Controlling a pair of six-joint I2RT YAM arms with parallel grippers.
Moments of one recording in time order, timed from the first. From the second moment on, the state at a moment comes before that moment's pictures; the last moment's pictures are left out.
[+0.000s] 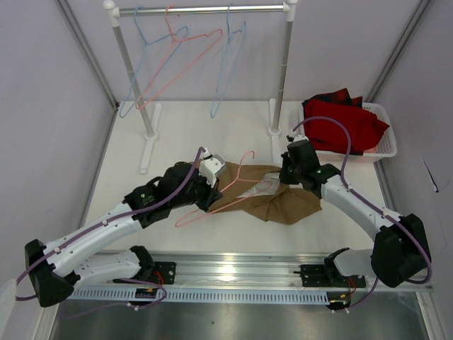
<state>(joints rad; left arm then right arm) -0.89 0.98 0.91 -0.47 0.04 -0.12 0.50 1.32 0.93 -0.40 0.12 0.43</state>
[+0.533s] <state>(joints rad) -0.89 0.99 0.91 -0.47 0.07 -0.12 0.42 1.25 0.93 -0.43 0.01 0.44</state>
